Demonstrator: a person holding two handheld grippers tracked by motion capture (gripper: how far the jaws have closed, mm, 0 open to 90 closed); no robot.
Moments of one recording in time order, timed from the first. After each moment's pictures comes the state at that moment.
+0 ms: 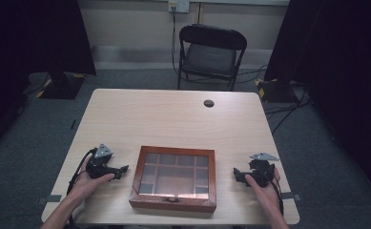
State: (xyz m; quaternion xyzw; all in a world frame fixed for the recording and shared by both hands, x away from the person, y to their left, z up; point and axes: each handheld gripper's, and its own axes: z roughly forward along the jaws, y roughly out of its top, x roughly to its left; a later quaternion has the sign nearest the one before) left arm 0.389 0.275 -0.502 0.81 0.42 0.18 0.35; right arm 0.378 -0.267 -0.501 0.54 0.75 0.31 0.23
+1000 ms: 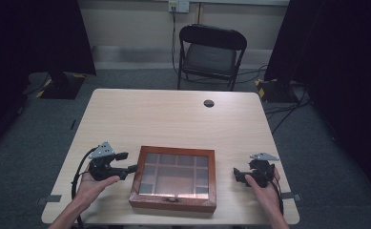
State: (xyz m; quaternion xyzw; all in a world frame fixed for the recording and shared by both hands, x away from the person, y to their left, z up) left arm 0.361 0.244 -0.448 0.80 0.34 0.11 0.48; right arm 0.378 -0.267 -0.501 0.54 0.75 0.31 0.23
